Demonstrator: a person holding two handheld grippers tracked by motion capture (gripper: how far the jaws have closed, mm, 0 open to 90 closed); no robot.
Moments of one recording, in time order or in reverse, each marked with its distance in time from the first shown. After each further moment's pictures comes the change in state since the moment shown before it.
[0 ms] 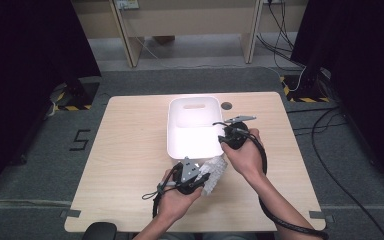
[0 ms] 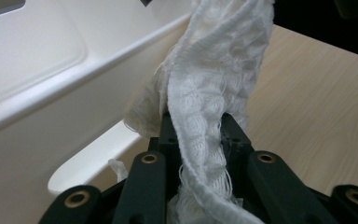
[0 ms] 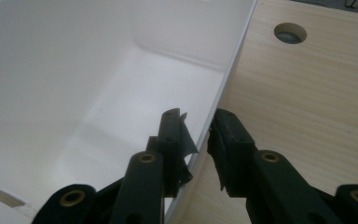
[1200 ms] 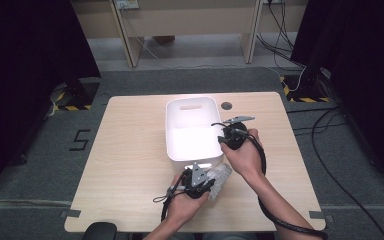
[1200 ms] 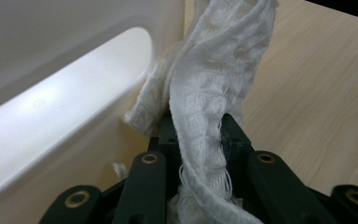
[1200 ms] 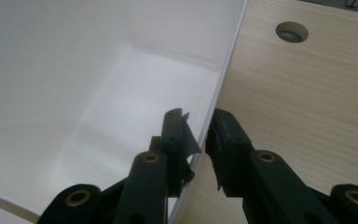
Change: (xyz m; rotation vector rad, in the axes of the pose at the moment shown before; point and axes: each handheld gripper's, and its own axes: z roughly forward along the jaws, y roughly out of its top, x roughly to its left) left arm -0.010 -0.021 0.031 0.048 -0.003 0.002; right arm 0.003 0.000 0.000 0.007 -0.001 -0.005
